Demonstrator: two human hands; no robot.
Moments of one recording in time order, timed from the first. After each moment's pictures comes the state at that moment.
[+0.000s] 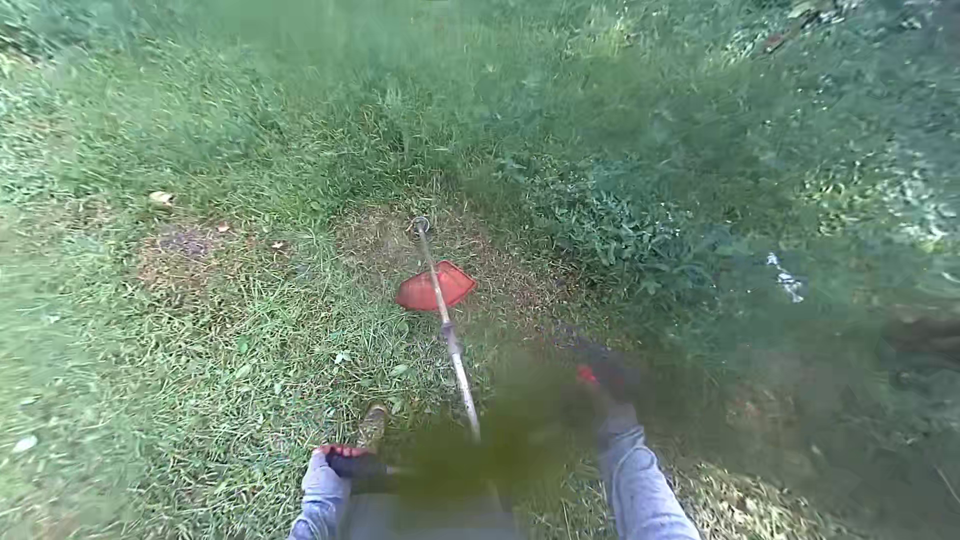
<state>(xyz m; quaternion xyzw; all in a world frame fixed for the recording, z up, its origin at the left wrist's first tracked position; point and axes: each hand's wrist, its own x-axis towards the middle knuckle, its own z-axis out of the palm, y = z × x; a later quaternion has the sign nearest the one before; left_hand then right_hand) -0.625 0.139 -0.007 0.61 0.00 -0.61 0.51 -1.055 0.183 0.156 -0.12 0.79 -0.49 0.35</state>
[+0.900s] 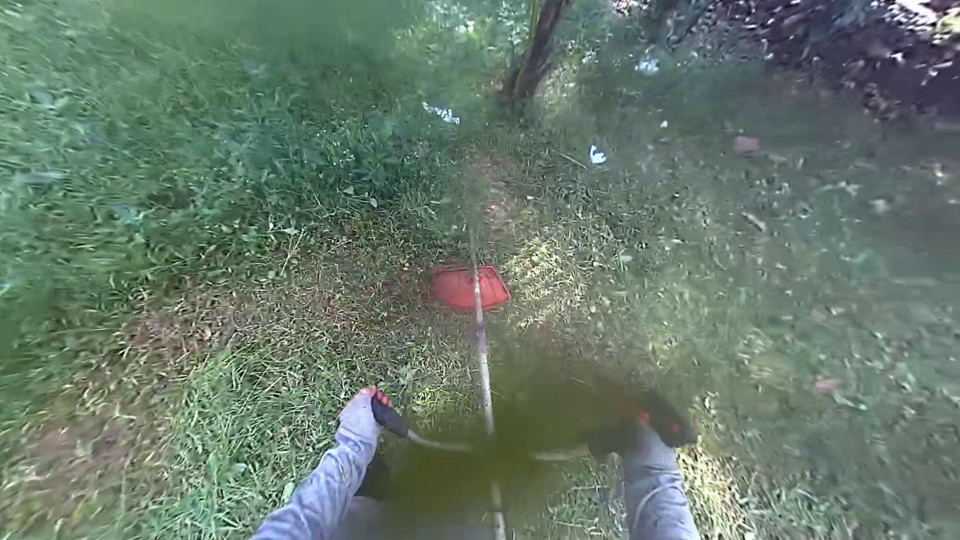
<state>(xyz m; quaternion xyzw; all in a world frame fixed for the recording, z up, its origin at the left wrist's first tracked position) -1.084 0.186 0.035 0.42 -0.41 -0.81 -0.01 -1.104 0.636 0.116 0.42 0.67 -0.60 -0.05</state>
